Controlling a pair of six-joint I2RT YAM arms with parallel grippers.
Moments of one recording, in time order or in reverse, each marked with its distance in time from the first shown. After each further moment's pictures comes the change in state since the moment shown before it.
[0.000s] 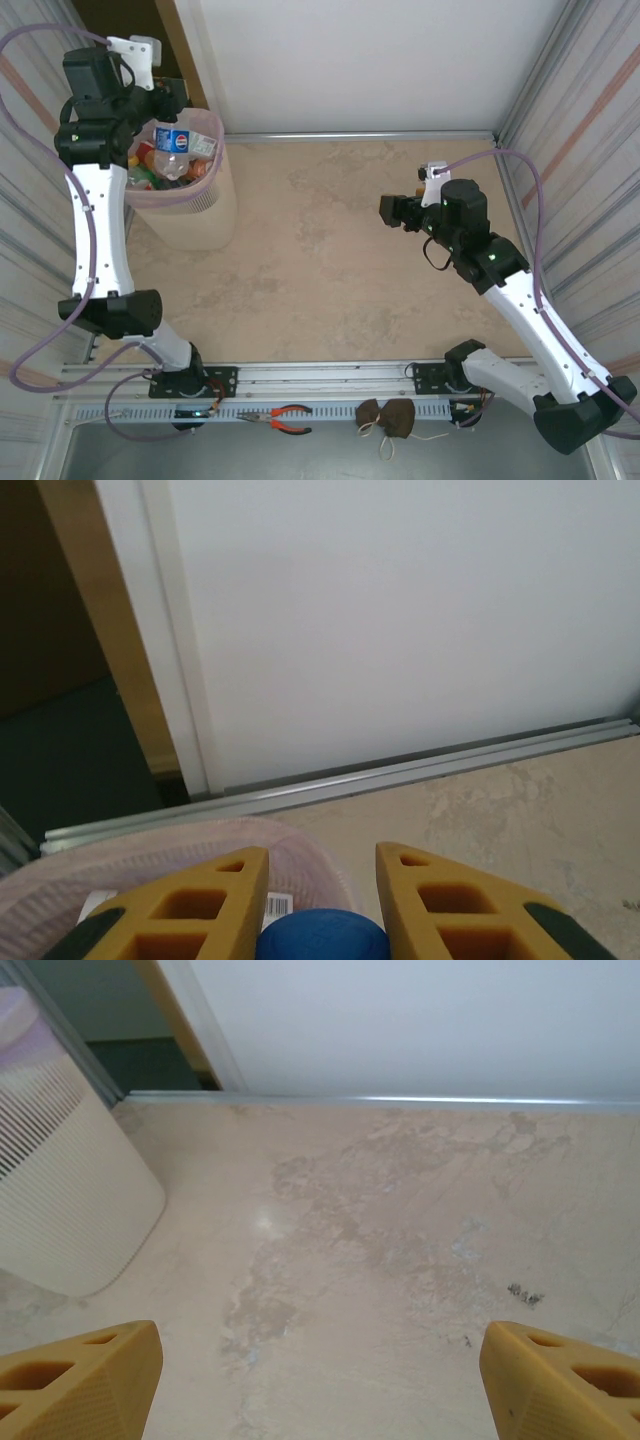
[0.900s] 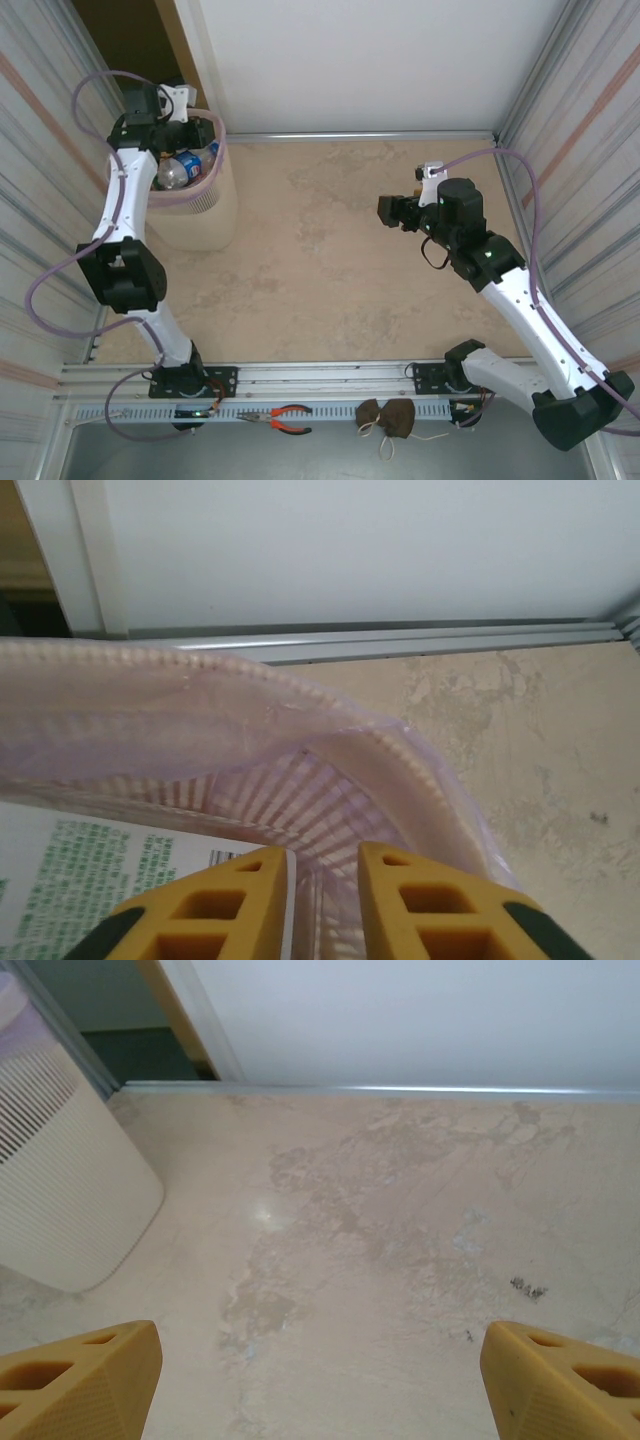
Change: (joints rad) left arm 0.000 0.187 -0.277 0.135 0.130 -0.066; right arm -0.003 0.020 -0.003 0.004 -0.005 0.000
